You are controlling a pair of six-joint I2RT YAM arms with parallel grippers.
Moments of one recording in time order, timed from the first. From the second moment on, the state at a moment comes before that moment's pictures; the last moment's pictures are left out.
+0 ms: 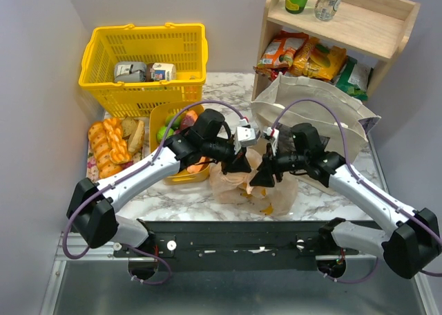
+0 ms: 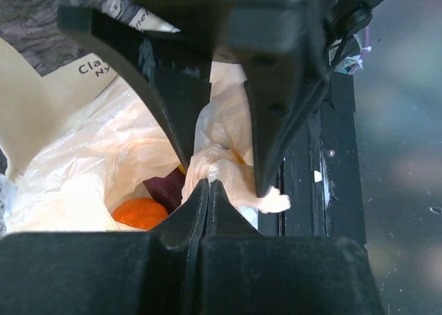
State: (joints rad) left arm -0.78 1.39 1.13 -0.34 0.78 0.20; right arm 0.52 1.10 0.78 -0.34 -0.86 0.03
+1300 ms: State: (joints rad) left arm -0.83 1.46 1.20 -0.28 0.57 0.20; right arm 0.64 1.00 0.80 -0.34 -0.31 0.02
